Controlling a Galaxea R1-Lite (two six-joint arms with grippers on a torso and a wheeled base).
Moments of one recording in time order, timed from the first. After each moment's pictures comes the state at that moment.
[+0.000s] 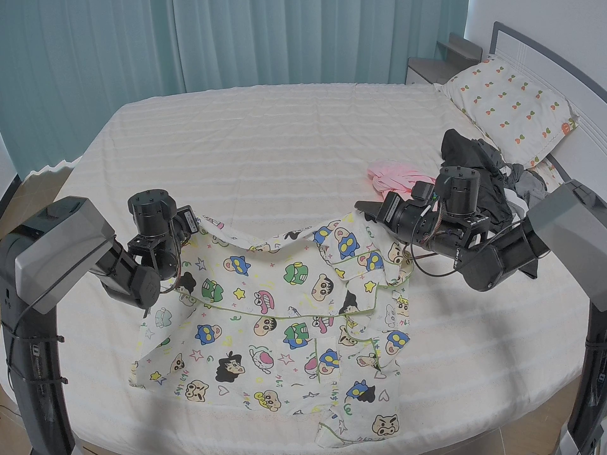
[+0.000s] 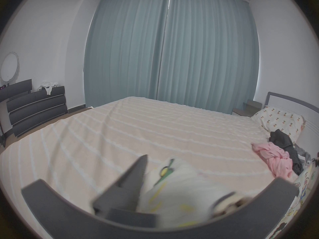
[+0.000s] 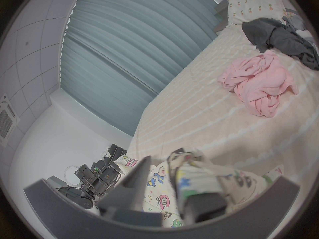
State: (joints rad) left arm -0.18 2.28 -1.11 -1.07 0.45 -0.24; right arm 0.40 2.22 -1.22 -0.85 0.30 0.74
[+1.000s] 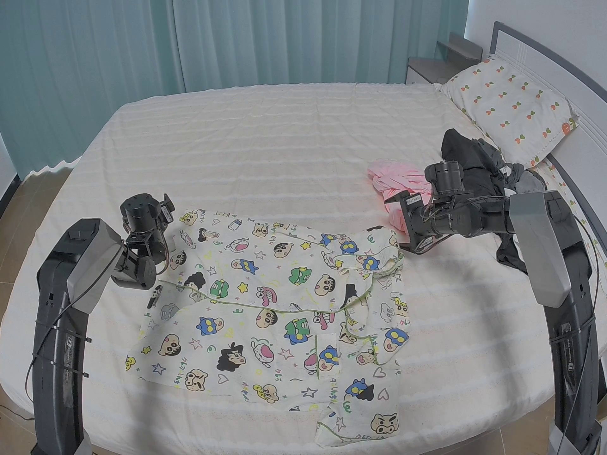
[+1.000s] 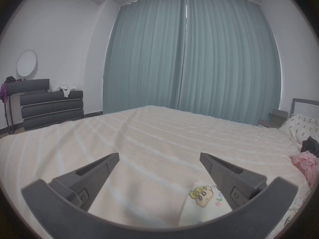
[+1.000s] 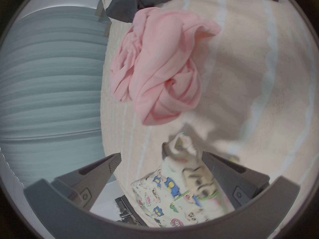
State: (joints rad) left arm 0.00 2.64 -1.63 -1.02 0.48 -0.23; right arm 0.22 2.56 -2.00 0.01 0.18 1.37
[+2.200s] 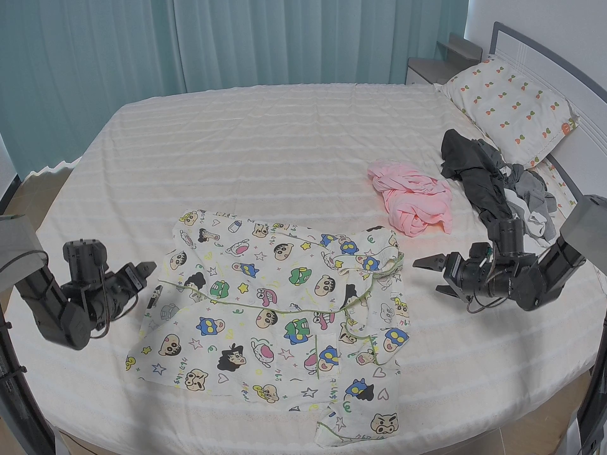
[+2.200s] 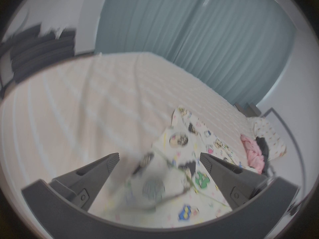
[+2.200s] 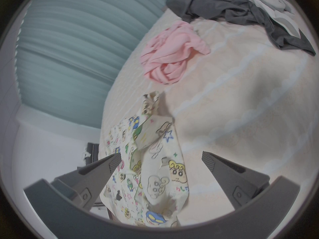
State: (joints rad) left arm 0.06 2.05 -0.57 -1.02 0.02 -0.58; right arm 0.12 2.17 -0.87 -0.72 0.44 0.69
